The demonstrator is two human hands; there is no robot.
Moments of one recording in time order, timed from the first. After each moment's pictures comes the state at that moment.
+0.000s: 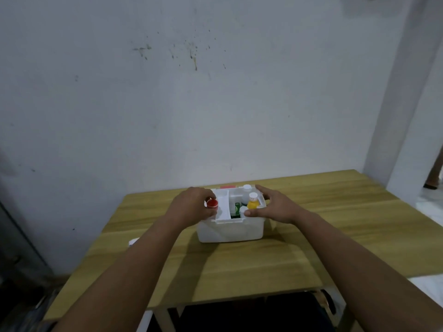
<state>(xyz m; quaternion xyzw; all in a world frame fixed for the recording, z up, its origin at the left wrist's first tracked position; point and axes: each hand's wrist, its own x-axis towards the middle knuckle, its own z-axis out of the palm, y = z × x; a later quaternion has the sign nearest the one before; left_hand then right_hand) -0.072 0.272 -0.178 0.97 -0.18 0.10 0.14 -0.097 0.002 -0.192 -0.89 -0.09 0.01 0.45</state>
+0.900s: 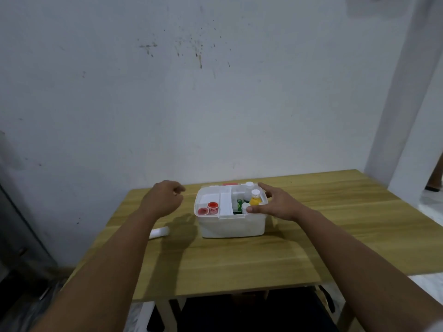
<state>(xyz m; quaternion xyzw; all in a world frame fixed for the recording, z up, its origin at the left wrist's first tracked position) -0.070 0.341 -0.170 0.97 -0.04 0.10 0.23 -0.106 0.004 -0.186 -0.88 -0.10 0.01 0.46</state>
